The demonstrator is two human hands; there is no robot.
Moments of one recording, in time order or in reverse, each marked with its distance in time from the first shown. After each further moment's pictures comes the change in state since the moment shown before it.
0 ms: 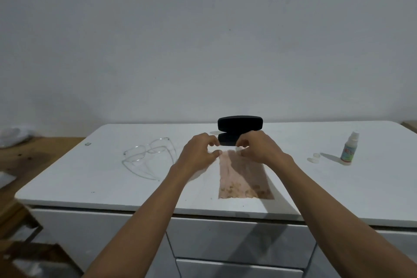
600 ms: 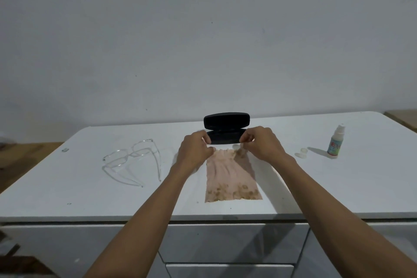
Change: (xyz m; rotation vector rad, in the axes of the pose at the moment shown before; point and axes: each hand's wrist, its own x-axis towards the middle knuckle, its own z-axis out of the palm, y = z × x) left_hand 0.023 0.023 0.028 -0.203 0.018 -0.297; right_hand -0.002 0.042 -0.007 0.210 0.120 0.178
